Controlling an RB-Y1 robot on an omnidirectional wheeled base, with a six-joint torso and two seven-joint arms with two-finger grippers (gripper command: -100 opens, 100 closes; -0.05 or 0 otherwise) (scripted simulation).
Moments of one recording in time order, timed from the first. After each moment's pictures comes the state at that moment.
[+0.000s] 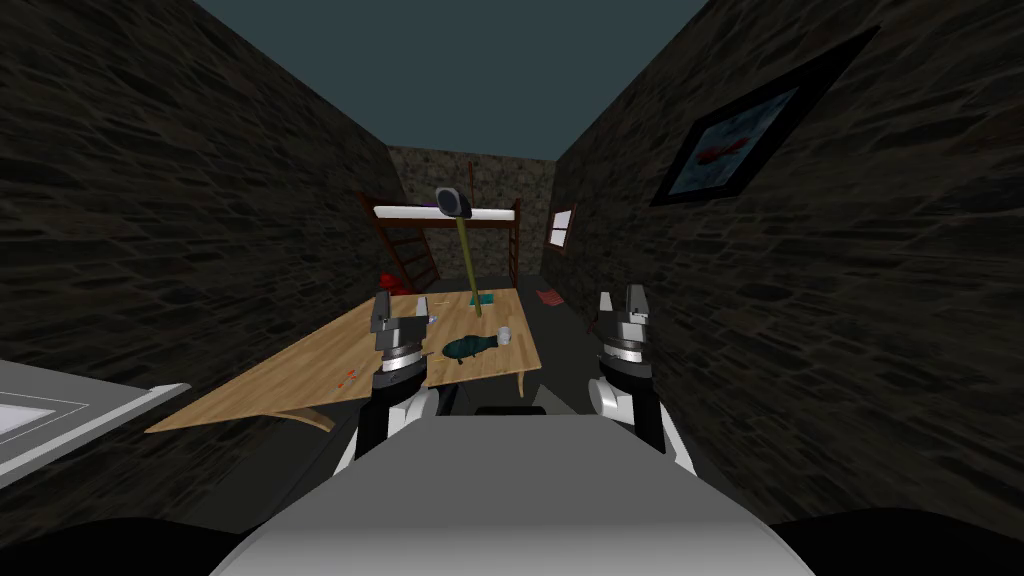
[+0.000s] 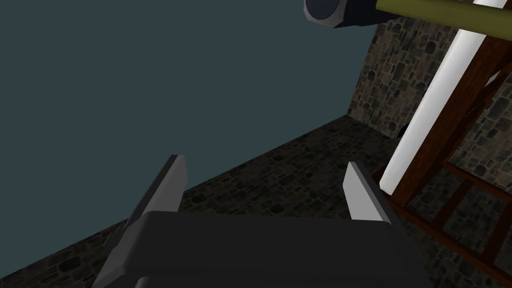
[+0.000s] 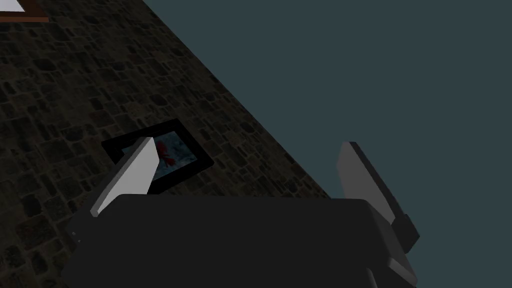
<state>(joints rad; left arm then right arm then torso) 0.54 -0.04 -0.03 -2.36 0.06 -0.55 0.05 0.46 0.01 -0.07 -2.34 0.03 -0.54 0.08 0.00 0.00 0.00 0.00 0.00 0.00</state>
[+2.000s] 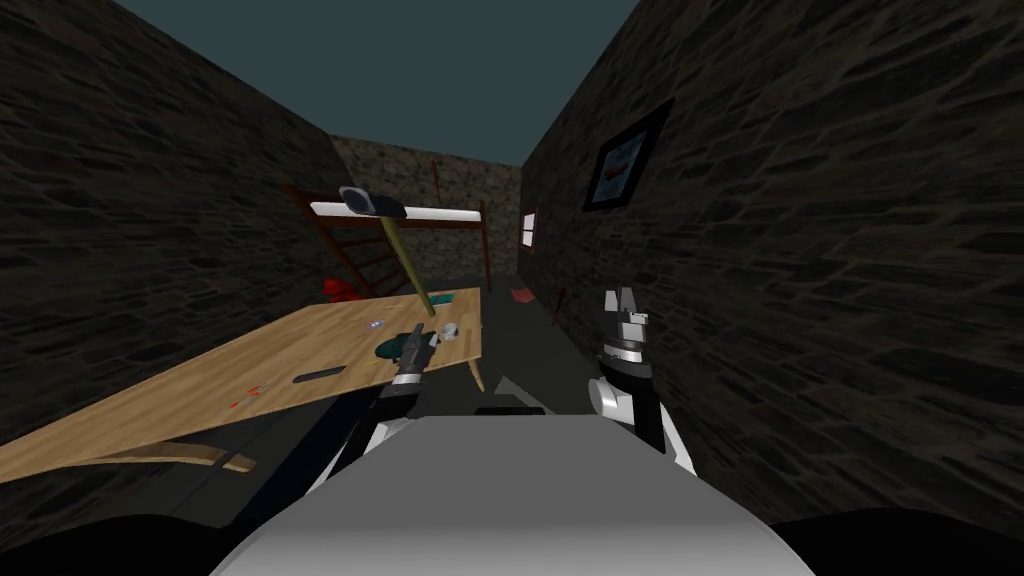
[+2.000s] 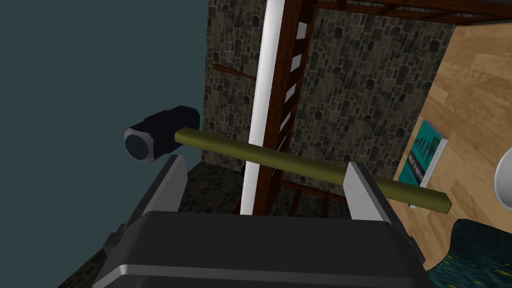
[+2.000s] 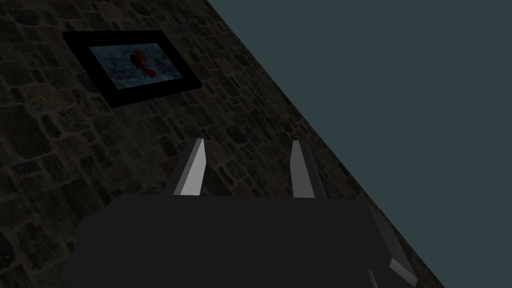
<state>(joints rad) 0.62 0.30 -0.03 -2.05 0.41 -0.41 -0.08 0.46 0.01 -0.07 -2.34 0.03 -0.54 0.08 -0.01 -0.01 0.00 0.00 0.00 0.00</state>
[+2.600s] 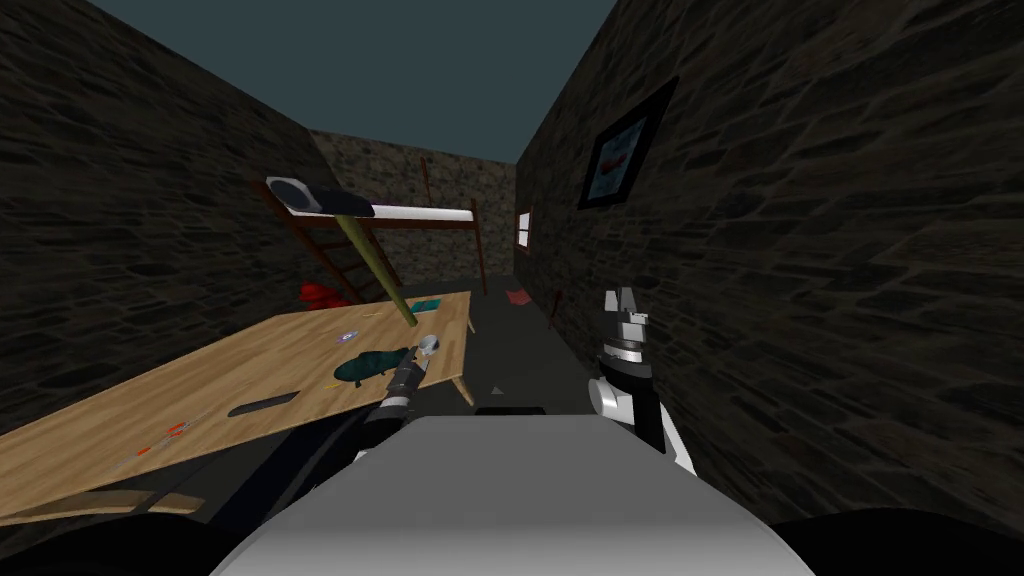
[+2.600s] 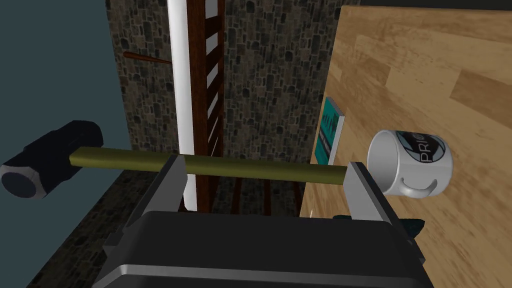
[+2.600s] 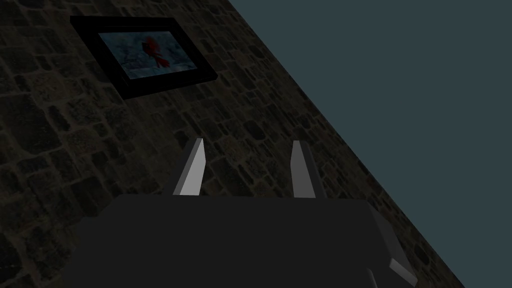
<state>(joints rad) 0.72 0.34 0.00 -1.92 0.52 -0.34 -0.11 0.46 0.01 -0.07 -2.34 0.03 -0.54 0.08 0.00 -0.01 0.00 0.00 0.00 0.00</state>
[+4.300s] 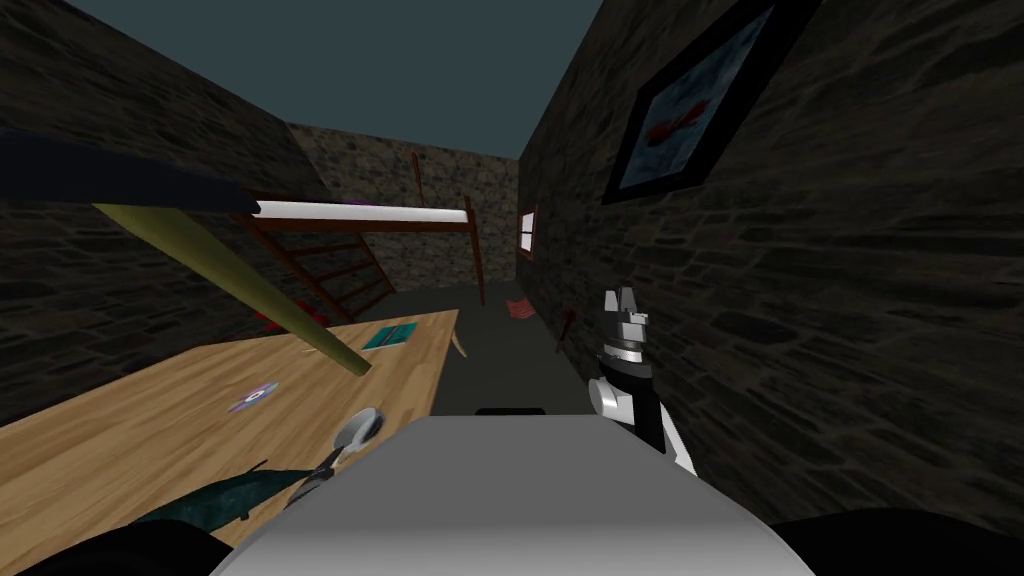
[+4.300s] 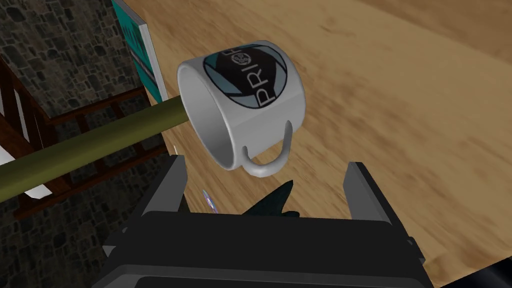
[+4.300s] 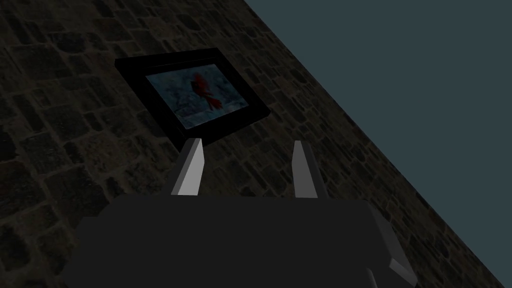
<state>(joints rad) 0.96 0.50 0.11 -1.52 0.69 -0.17 -0.09 0.46 0.01 -0.07 -2.34 0.03 -0.54 0.08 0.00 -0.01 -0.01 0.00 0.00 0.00</state>
